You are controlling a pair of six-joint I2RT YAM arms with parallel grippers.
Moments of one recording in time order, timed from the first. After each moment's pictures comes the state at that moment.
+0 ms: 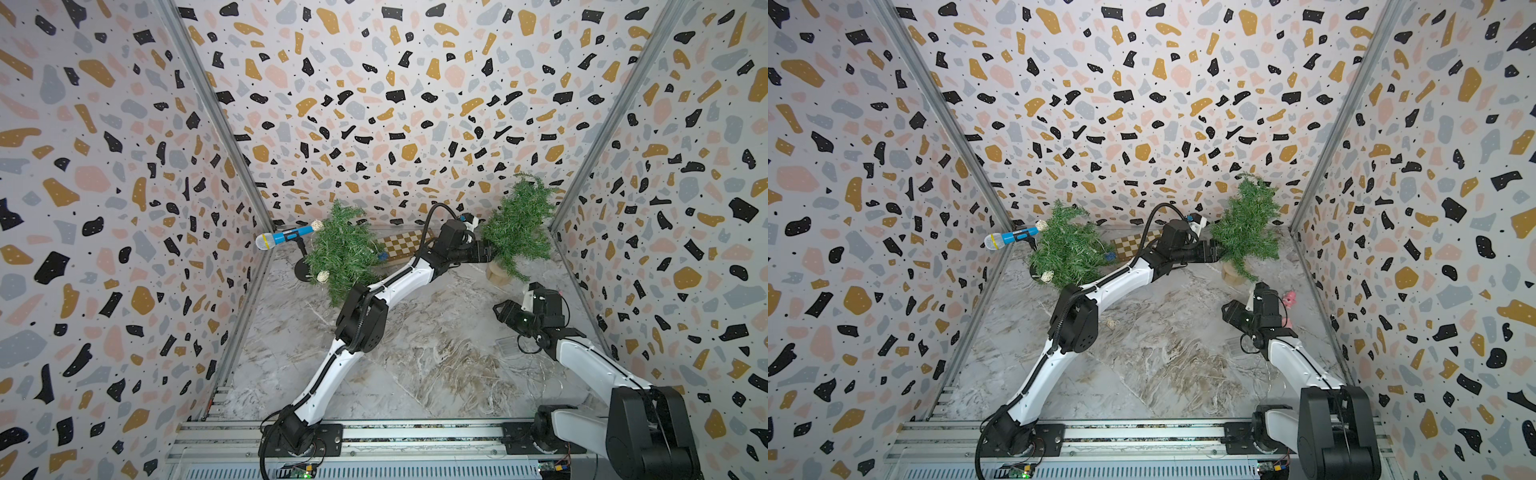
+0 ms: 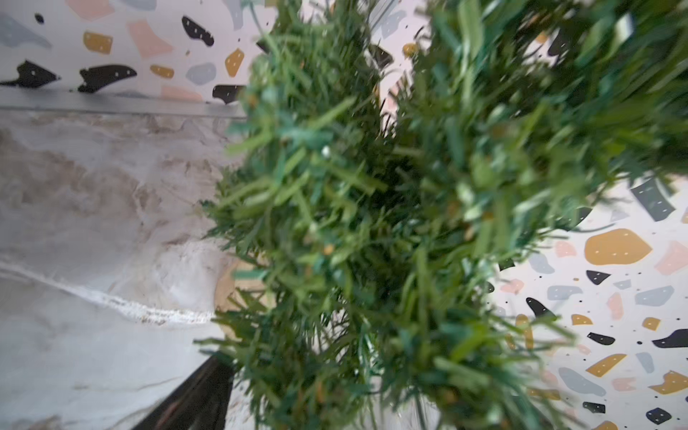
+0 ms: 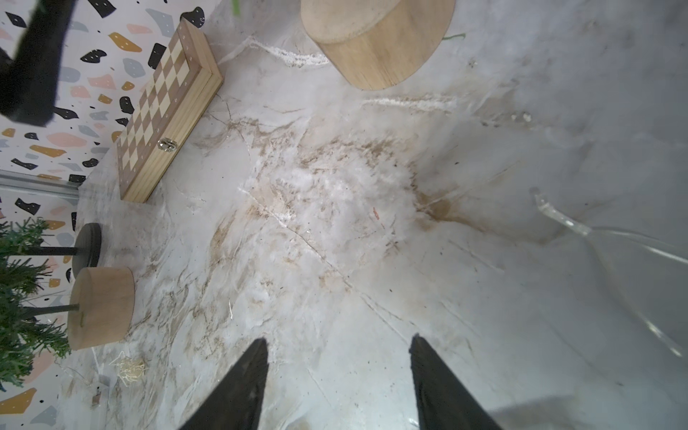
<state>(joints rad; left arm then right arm) -0.76 2.50 2.29 -0.11 0.39 -0.63 0.05 1.17 0.51 -0.08 -0.27 0.56</state>
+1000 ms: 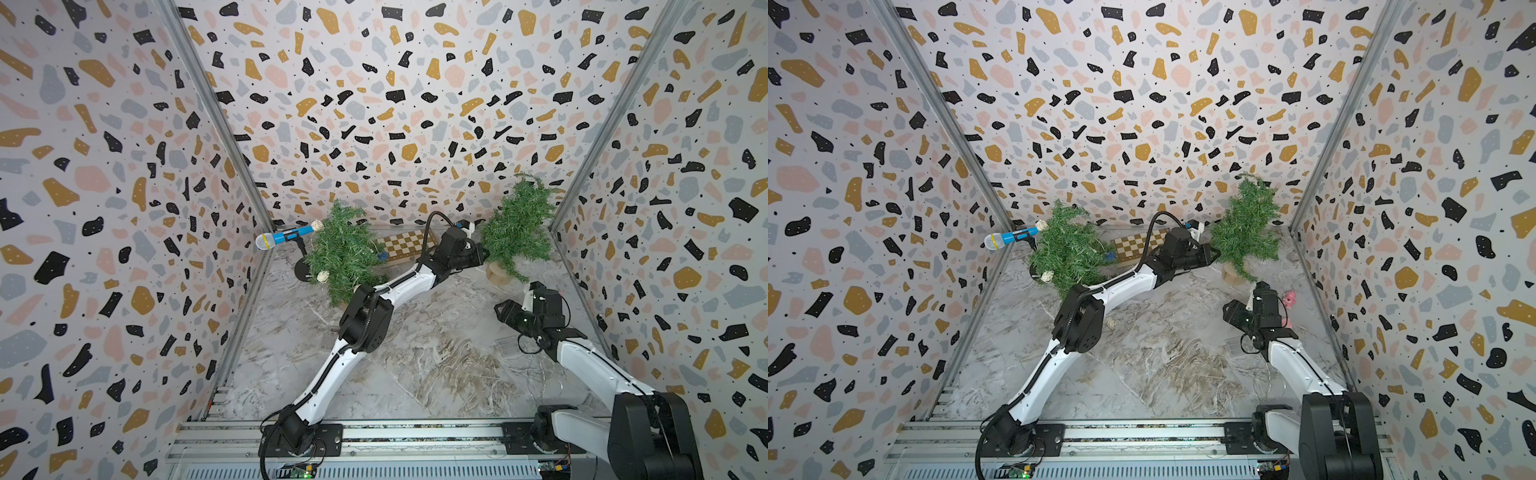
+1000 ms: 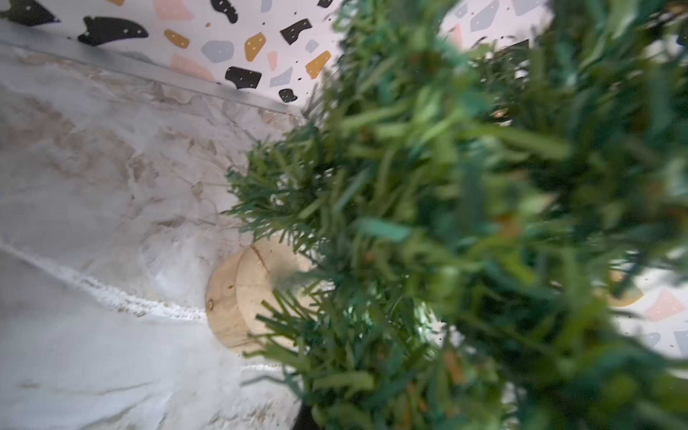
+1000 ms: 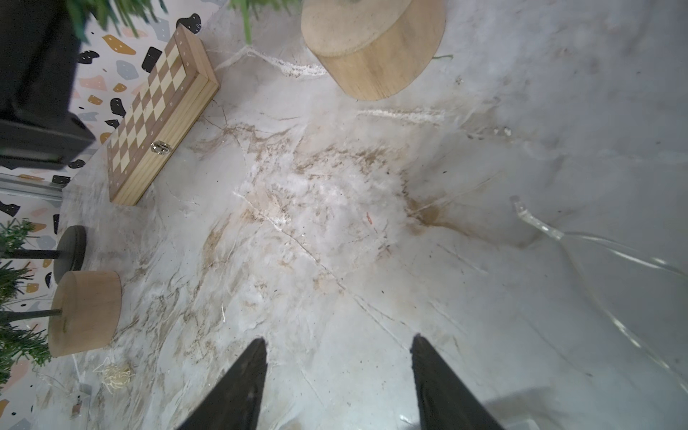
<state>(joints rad) -0.76 2.51 2.16 0.03 0.36 -0.80 0.07 1.15 0.51 -0.11 -0.22 0.54</state>
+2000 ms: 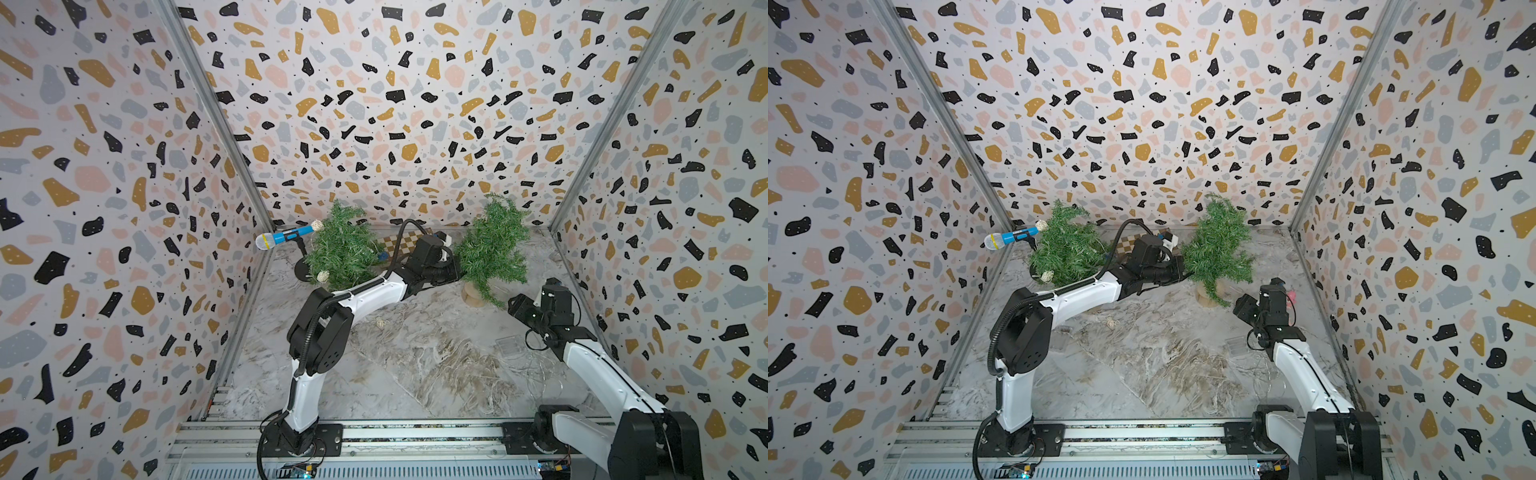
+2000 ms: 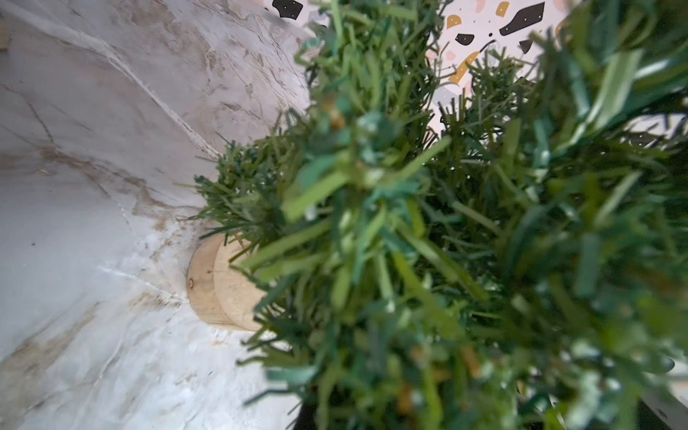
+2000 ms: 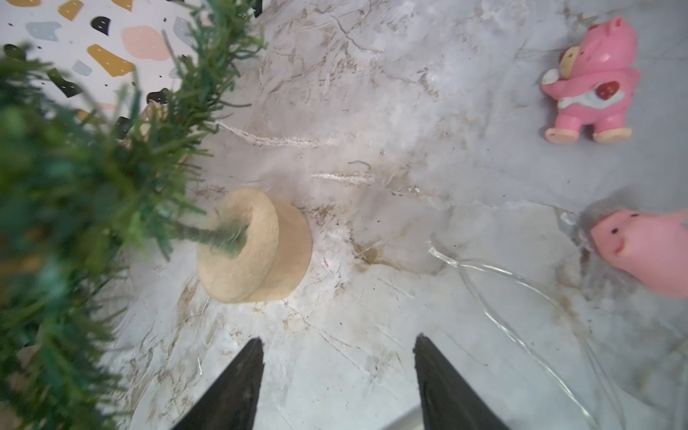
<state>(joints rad) -0.74 2.00 1.56 -0.03 0.40 -0.83 0.03 1.10 0.60 -0.24 -0.05 0.56</state>
